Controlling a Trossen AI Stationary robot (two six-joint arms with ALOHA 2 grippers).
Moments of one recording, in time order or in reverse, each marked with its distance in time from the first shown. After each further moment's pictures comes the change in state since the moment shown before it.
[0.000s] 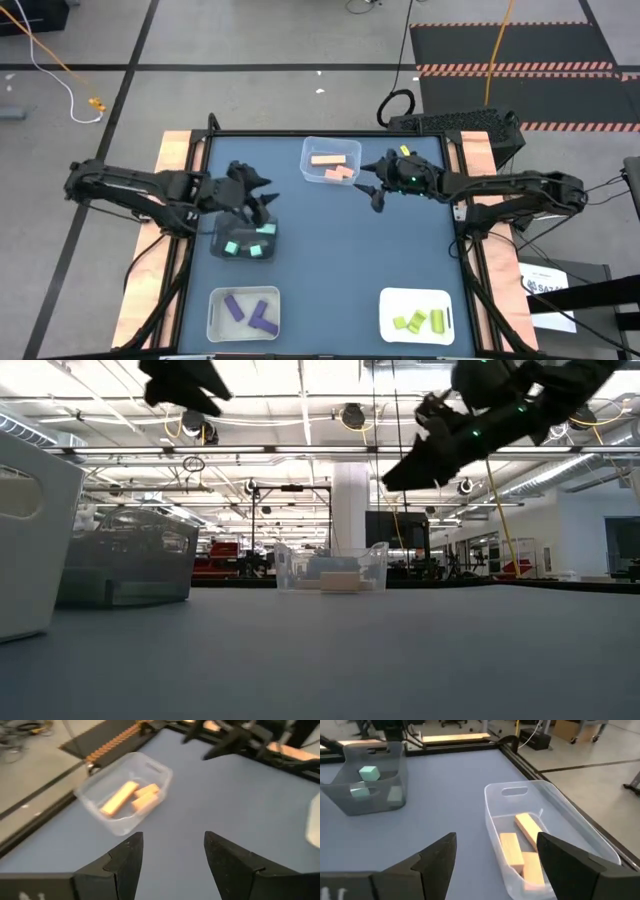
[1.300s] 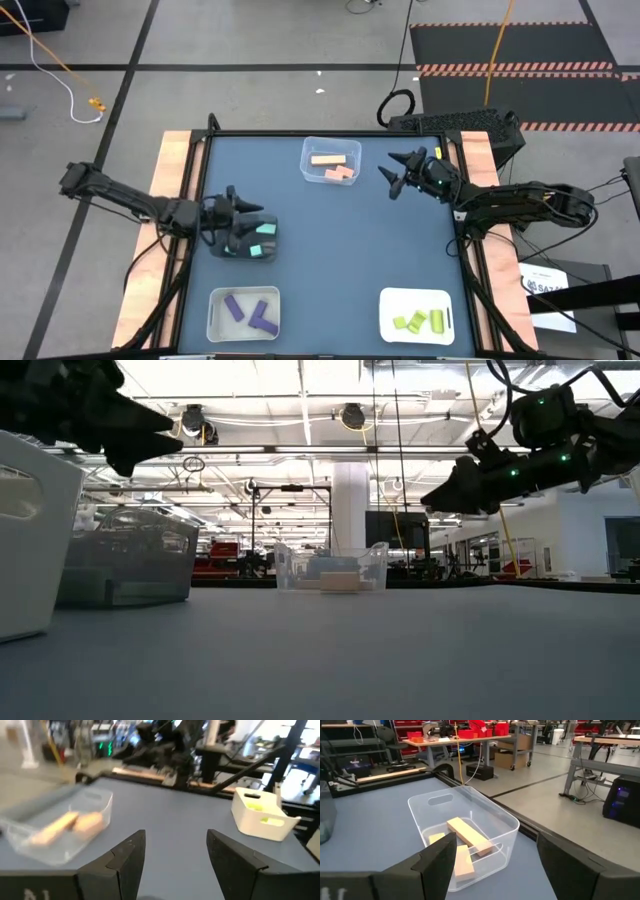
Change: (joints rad) left arm -0.160 -0.476 -0.844 0.920 0.096 0.277; right arm -0.207 -0.112 -0.391 0.501 0.080 0.062
